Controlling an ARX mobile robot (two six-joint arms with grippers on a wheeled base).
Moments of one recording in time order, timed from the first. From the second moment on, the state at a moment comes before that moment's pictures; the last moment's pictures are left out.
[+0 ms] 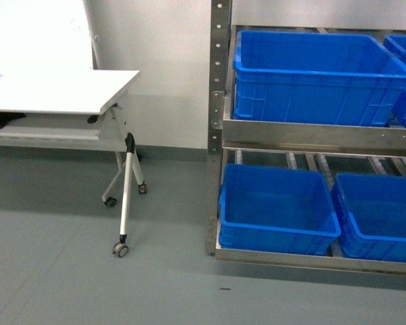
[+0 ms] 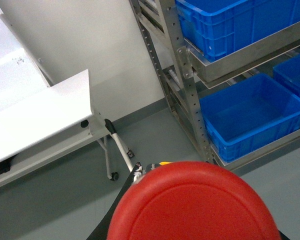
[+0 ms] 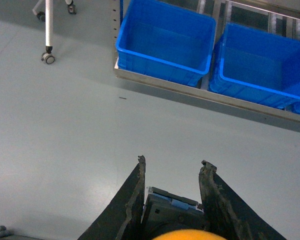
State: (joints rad) left arm 0.22 1.31 0.45 0.66 0.46 0.45; right arm 0.31 0.61 0.33 -0.34 0.20 0.03
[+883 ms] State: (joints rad) left arm 0.22 1.31 0.45 0.67 0.46 0.45; right arm 0.31 0.61 0.33 -0.34 0.20 0.03
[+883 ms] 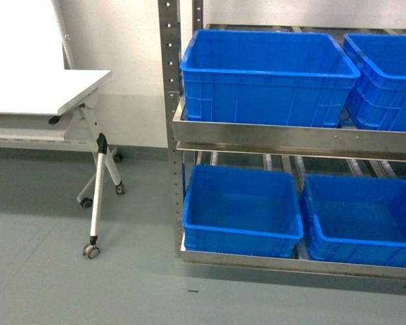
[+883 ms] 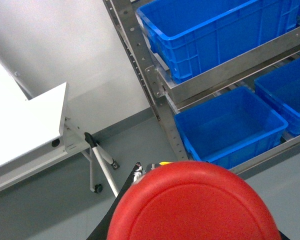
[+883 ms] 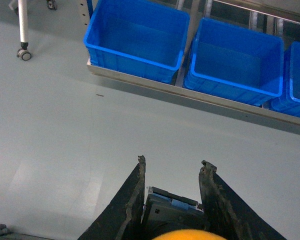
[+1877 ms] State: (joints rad) left arm 0.22 1.31 0.45 0.67 0.46 0.45; right arm 0.31 0.61 0.33 -0.34 0.20 0.03
